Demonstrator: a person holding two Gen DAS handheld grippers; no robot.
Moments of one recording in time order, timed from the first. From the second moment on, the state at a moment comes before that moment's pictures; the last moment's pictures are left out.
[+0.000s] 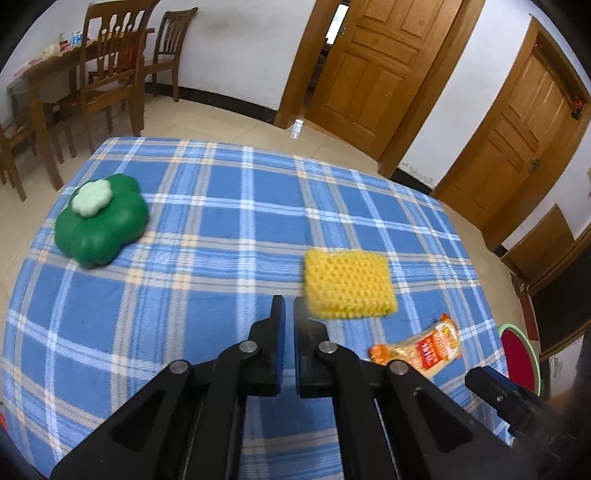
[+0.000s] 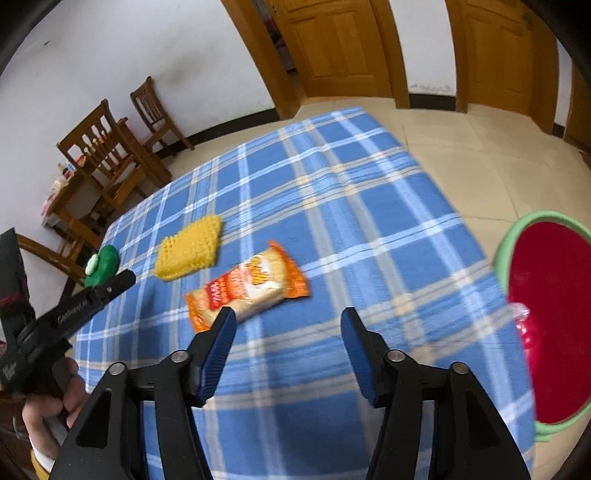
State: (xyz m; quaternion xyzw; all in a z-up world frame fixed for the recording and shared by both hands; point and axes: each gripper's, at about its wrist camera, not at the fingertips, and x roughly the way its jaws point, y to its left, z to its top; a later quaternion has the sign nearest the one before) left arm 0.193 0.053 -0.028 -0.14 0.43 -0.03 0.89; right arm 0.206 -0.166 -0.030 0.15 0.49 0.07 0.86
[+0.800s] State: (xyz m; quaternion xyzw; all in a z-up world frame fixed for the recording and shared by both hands) left arm 0.180 0.089 -0.039 -0.16 0.44 0.00 0.88; right arm 0.244 -0.097 -0.047 0.11 0.49 0.05 0.86
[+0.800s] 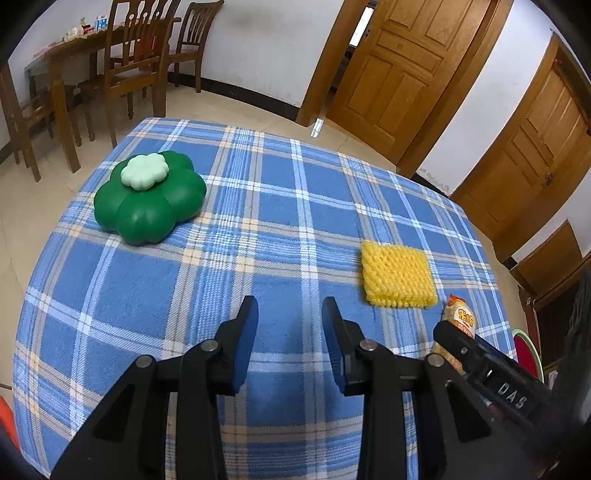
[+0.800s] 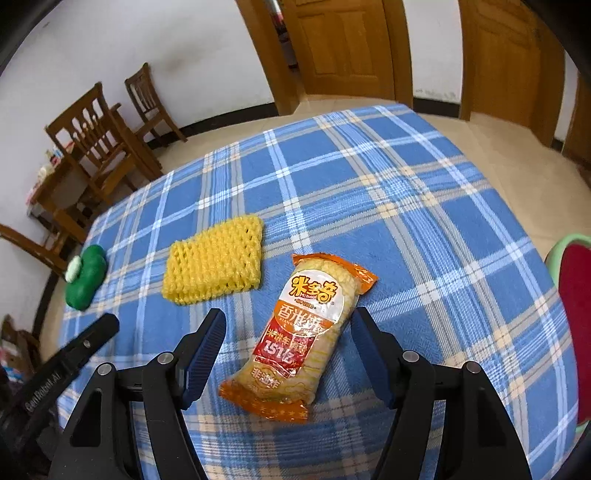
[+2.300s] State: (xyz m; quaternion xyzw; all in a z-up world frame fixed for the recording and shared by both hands) left arm 0.248 -0.028 -0.055 -0.04 0.45 -0.02 0.89; right arm 0.179 -0.238 -0.022 0.17 0.44 0.01 0.88
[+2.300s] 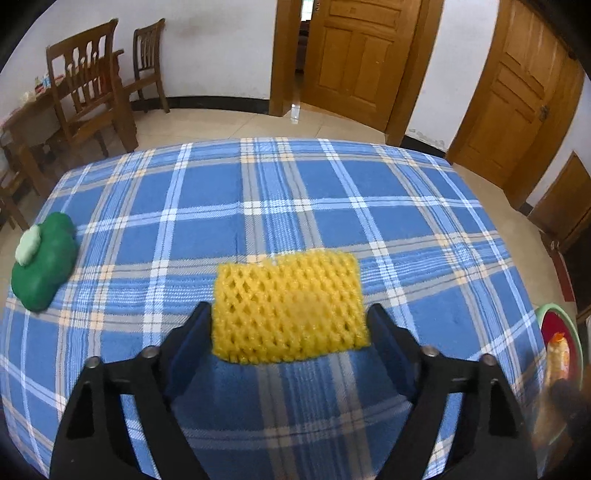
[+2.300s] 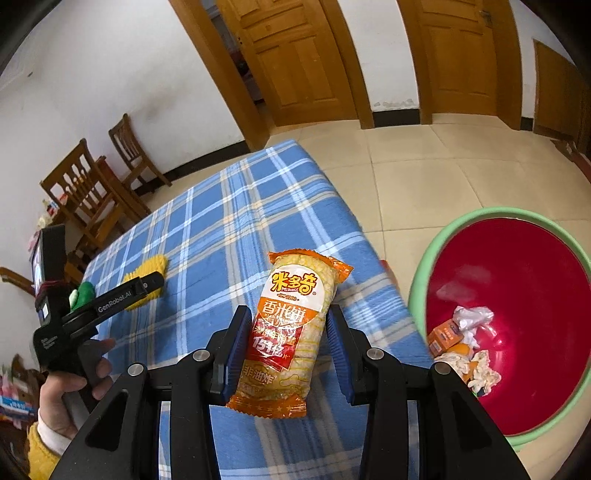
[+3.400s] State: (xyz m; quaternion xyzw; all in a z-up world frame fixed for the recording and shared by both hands) left arm 0.173 -0.147 -0.024 -0.01 0.44 -0.21 0.87; right arm 0.107 -0.365 -0.032 0.25 0.40 -0.13 0.87
